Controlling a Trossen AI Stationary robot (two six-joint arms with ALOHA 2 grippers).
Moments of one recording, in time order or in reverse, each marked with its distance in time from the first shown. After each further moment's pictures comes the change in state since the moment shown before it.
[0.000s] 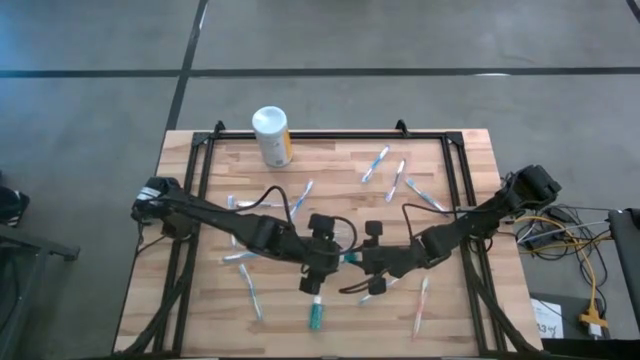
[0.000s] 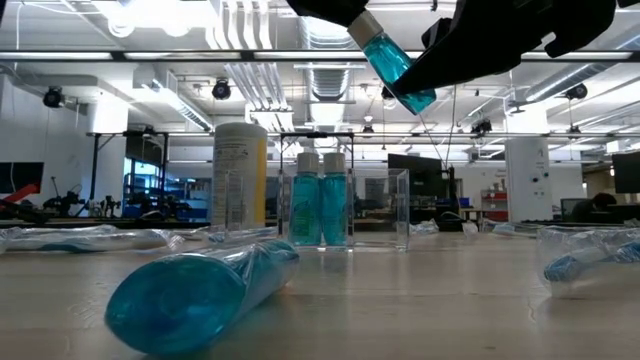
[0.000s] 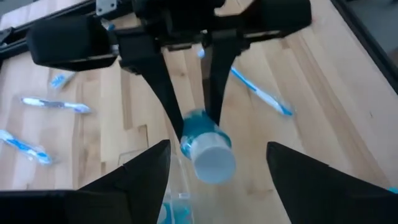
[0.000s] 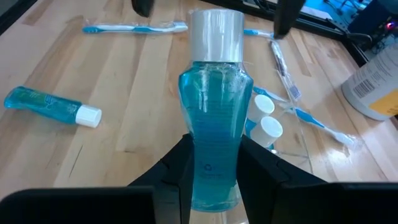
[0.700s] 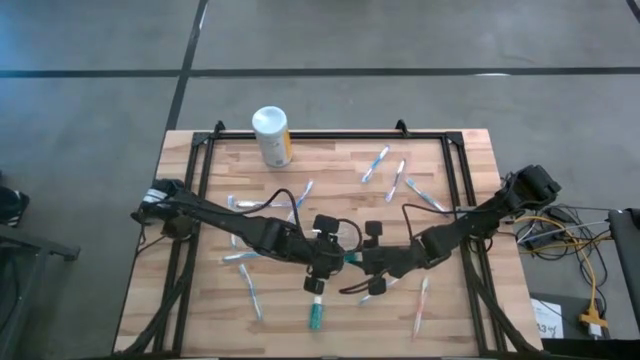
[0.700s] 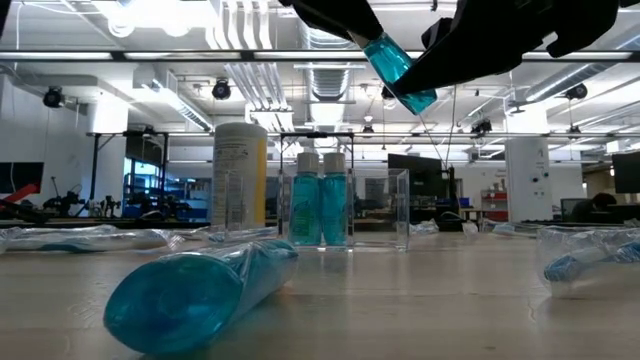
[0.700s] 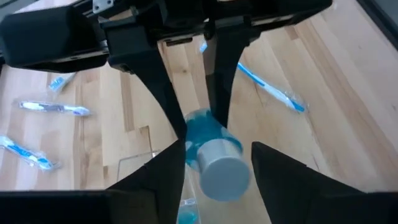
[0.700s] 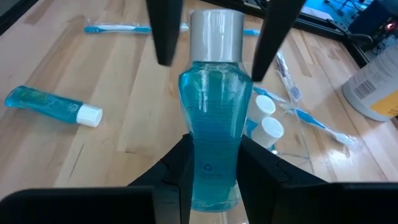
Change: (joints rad) left arm 0.009 0.048 0.001 0.026 -0.005 0.047; right arm 0.000 0.000 0.000 0.004 0.001 -0.004
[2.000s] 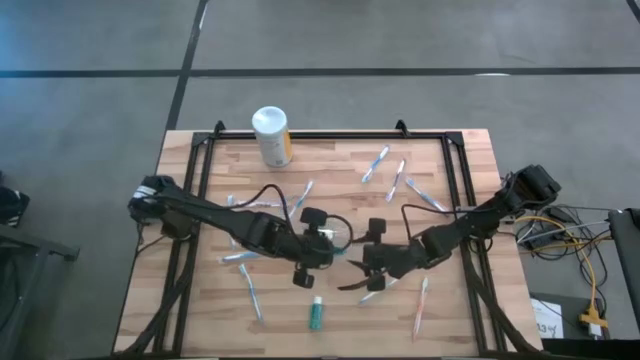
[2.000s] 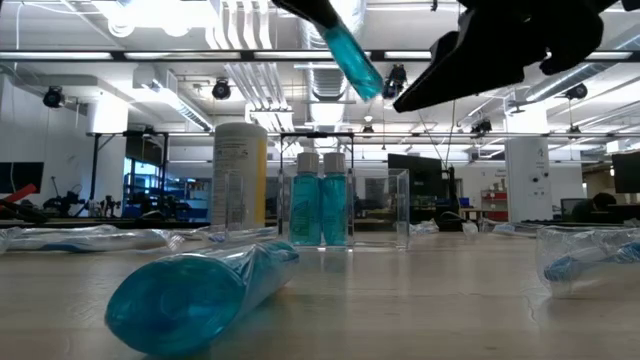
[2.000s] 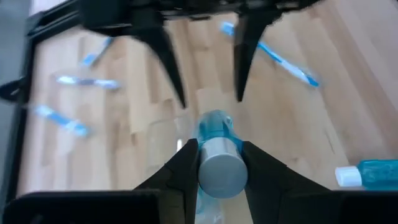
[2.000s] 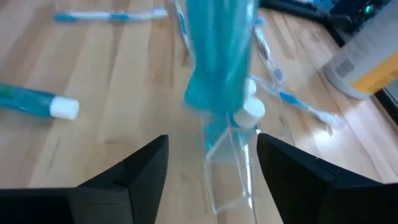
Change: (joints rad) left arm -0.011 -0.098 0.006 -0.167 -0.091 -0.040; right arm -0.002 -0.002 -0.011 -0.053 0.067 0.071
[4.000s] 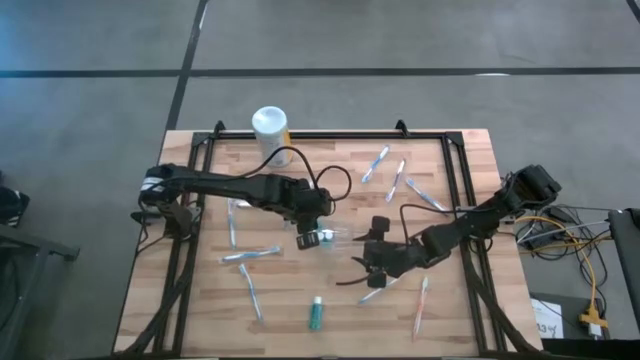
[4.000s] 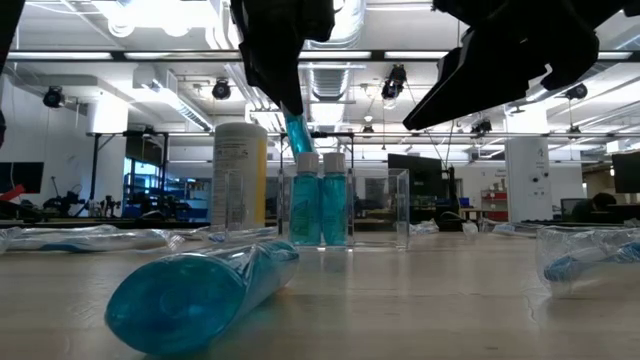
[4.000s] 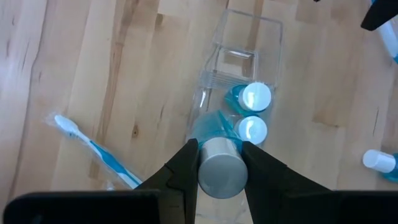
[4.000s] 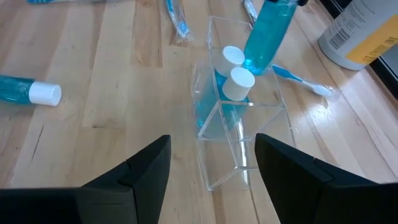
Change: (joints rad) left arm 0.282 0.036 -0.002 -0.243 0.236 -0.288; right arm -0.008 -0.001 -0.012 -0.061 0.013 0.087
